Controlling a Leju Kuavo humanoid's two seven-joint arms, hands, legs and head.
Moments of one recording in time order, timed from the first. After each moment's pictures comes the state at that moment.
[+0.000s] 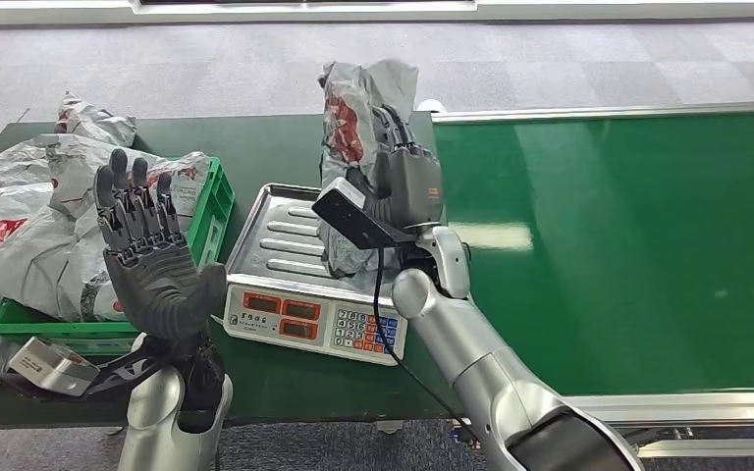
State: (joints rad) left arm -0.16 -0.29 -0.16 -1.59 0.07 -0.04 -0.70; right arm -0.73 0.37 0.29 -0.69 0.75 -0.51 -0.35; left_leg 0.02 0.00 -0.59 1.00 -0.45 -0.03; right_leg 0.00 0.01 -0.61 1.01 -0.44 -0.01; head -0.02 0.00
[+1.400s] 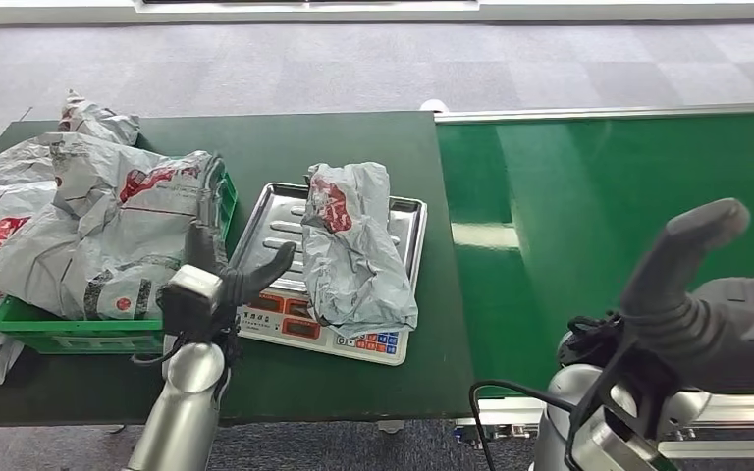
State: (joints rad) left arm -0.31 -0.23 -0.17 -1.26 -0.42 0.19 -0.49; right arm -0.24 0.35 0.10 -2.05 0.78 -0.70 -0.70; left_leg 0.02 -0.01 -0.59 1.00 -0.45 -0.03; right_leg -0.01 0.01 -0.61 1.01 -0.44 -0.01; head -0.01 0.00
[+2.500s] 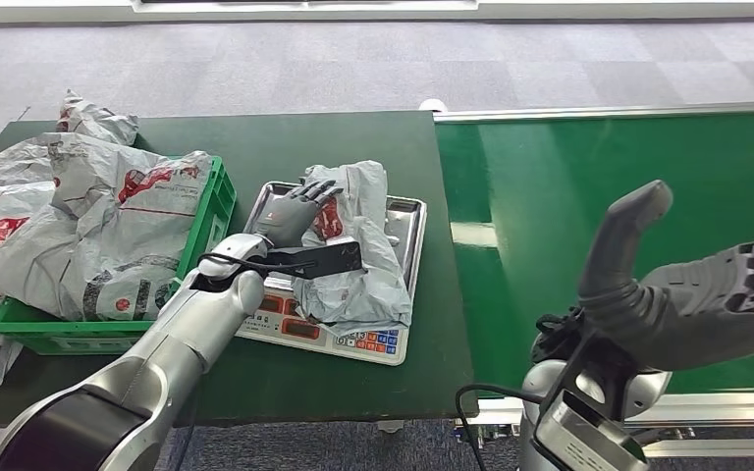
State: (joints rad) left arm -0.84 -0.16 -0.39 -0.44 -1.03 0.08 -0.22; right arm -0.23 0.34 0.15 -1.96 0.75 -0.70 -0.70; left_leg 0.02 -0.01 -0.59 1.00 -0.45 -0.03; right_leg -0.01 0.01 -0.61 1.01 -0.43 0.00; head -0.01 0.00
